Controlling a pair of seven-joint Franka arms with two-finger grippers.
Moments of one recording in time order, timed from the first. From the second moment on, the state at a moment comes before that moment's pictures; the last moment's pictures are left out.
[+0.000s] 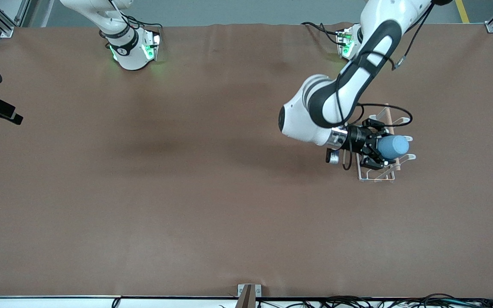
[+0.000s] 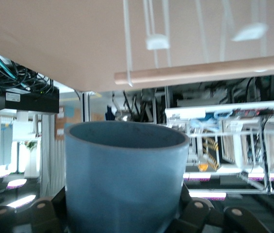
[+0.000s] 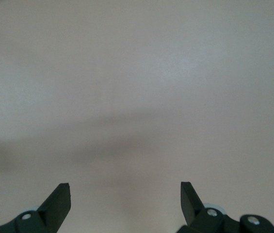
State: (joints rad) left arm -0.23 0.57 -0.47 -1.72 1.30 1.24 0.79; right arm -0.02 0.05 -0.10 -1.49 0.08 1.51 0.02
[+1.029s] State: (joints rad) left arm -0.25 0.76 -0.42 -1.77 1.35 1.16 0.51; right arm -0.01 0.05 -0.10 -1.49 0.02 1.52 0.01
